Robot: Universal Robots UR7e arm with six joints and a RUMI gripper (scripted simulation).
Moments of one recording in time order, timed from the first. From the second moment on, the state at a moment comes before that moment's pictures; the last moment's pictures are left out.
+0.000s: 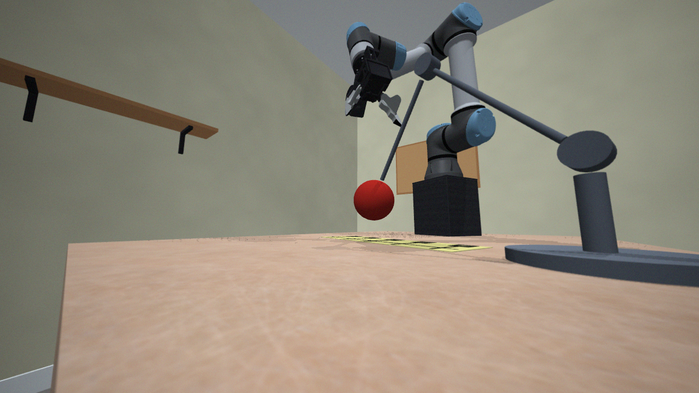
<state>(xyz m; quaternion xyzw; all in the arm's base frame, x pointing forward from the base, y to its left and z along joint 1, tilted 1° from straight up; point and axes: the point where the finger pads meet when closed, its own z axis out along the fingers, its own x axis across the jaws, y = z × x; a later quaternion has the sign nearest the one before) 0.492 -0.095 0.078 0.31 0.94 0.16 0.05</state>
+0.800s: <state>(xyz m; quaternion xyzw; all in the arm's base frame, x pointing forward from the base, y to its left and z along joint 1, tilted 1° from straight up) 0.494 -0.091 0.069 0.31 0.94 0.16 0.05</state>
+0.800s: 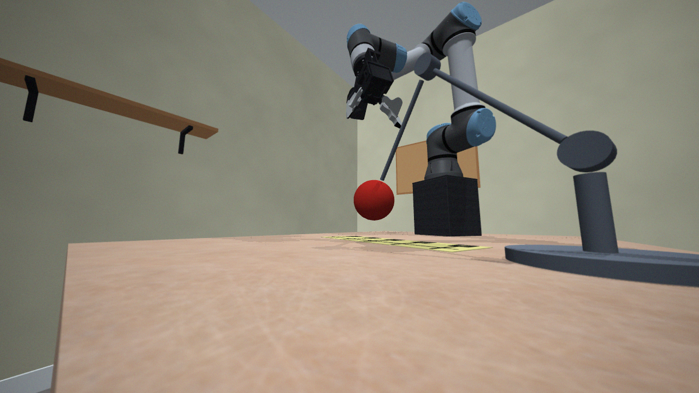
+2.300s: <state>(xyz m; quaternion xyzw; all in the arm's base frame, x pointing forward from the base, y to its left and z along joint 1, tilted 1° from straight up) 0.514 -0.049 -0.019 0.27 0.94 0.18 0.05</state>
